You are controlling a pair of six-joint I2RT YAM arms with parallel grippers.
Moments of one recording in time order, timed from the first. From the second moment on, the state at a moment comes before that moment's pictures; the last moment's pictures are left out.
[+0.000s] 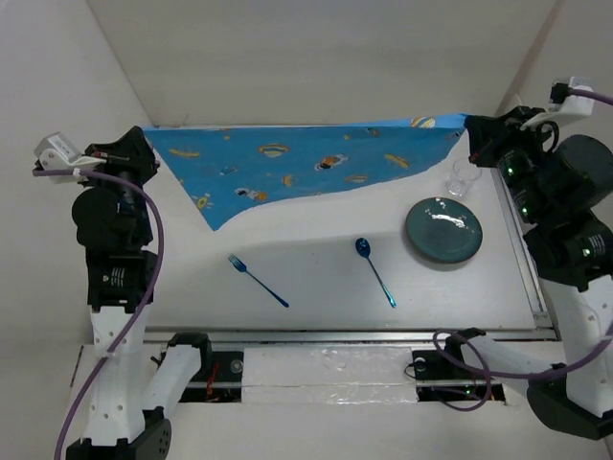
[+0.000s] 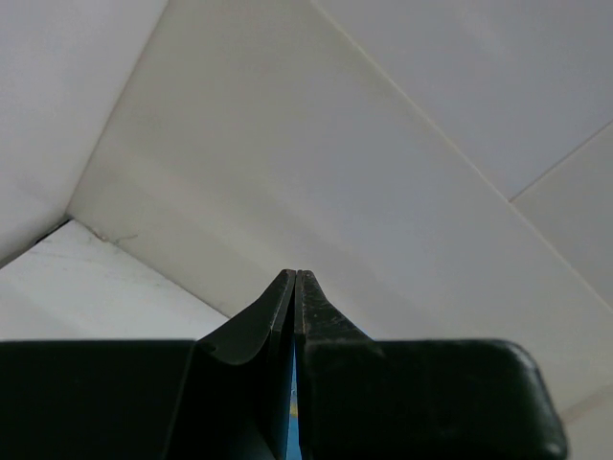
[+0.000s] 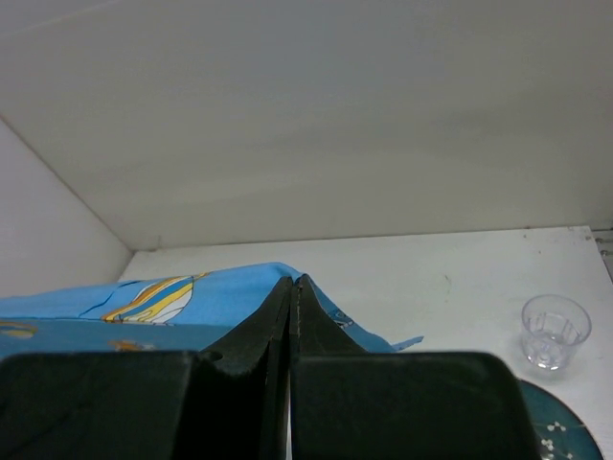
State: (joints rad) left arm -0.03 0.81 1.22 -0.14 -0.31 -0.64; right arm 0.34 1.01 1.68 -0.54 0.20 0.27
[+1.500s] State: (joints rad) left arm 0.04 1.66 0.94 0.15 -0.04 -0.75; right arm 0.03 1.76 1.20 -0.08 -0.18 0.35
